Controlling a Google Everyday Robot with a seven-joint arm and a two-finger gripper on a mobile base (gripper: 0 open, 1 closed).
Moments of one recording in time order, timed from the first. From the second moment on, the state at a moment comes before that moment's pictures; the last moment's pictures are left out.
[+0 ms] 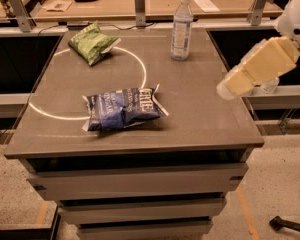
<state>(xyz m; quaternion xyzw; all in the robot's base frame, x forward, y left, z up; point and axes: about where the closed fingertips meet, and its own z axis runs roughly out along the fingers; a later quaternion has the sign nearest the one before) 0.455 -0.169 1.027 -0.41 0.85 0.02 0.32</state>
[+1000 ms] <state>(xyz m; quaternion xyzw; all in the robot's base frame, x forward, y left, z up) 0.546 -0.105 1.002 -0.38 0.82 0.08 0.41</state>
